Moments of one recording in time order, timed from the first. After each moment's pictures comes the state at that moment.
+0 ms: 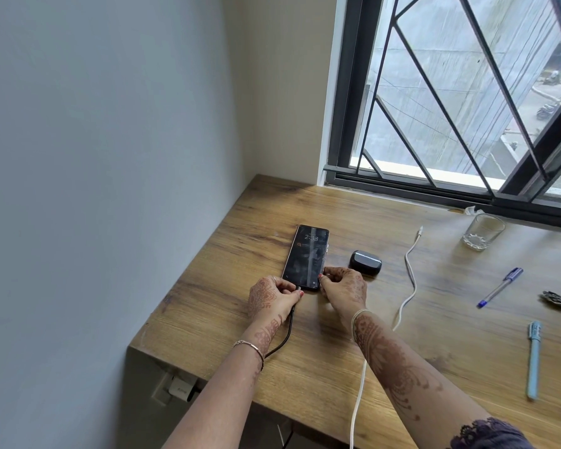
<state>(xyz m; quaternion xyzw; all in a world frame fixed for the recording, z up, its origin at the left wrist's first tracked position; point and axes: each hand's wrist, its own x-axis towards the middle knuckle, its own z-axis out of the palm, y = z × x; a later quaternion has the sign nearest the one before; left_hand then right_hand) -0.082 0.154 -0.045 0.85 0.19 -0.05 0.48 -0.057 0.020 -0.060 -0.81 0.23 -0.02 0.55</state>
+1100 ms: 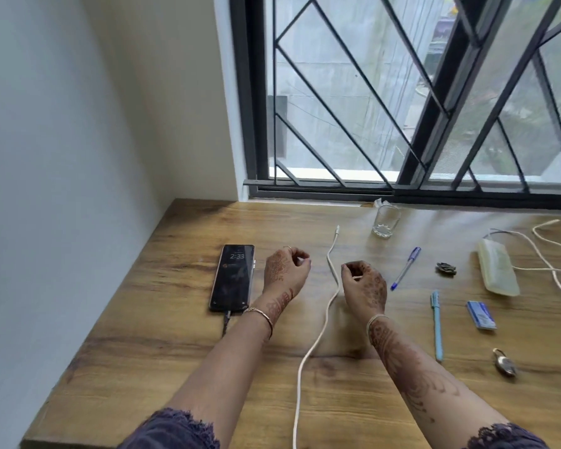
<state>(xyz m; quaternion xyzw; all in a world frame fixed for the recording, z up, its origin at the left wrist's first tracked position) -0.040 0.016 0.008 0.89 -0.05 -0.04 0.46 -0.090 -0.119 -0.026 -0.81 0.31 -0.20 0.45</state>
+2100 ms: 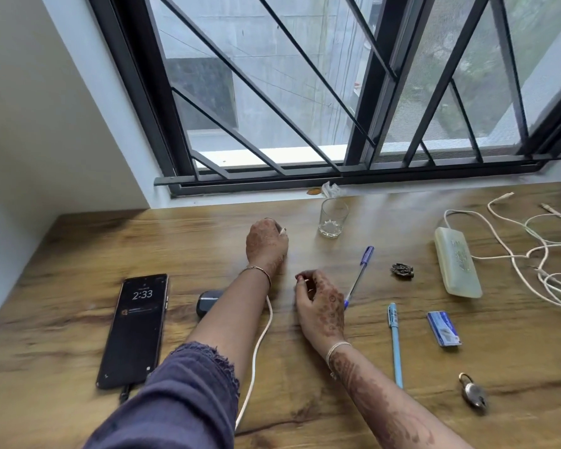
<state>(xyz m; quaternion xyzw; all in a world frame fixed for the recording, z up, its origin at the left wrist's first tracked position) 0.084 -0.137 -0.031 0.94 -0.06 -0.04 0.32 -0.059 -0.174 -0.066 -0.83 0.27 -0.23 0.43</state>
